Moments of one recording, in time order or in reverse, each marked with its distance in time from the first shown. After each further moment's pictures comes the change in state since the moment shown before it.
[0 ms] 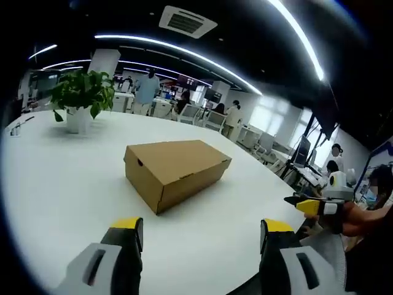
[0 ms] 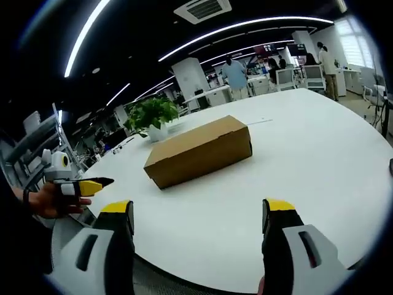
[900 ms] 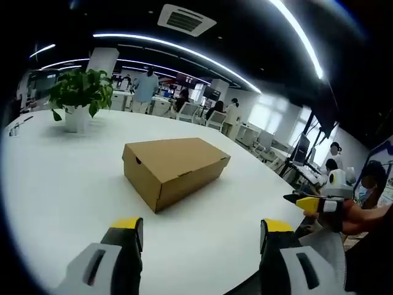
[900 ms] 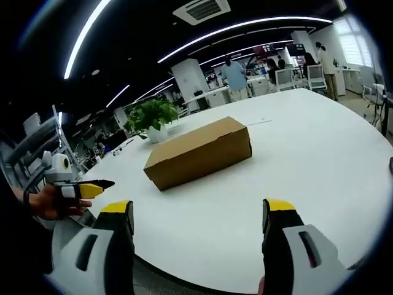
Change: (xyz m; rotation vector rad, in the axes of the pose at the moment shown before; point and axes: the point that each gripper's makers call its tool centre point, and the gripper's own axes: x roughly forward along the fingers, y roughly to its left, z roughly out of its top) left arm 0.001 -0.003 -0.003 0.004 0.014 -0.007; right arm 0.000 -0.001 0.002 0.010 -0.010 -0.001
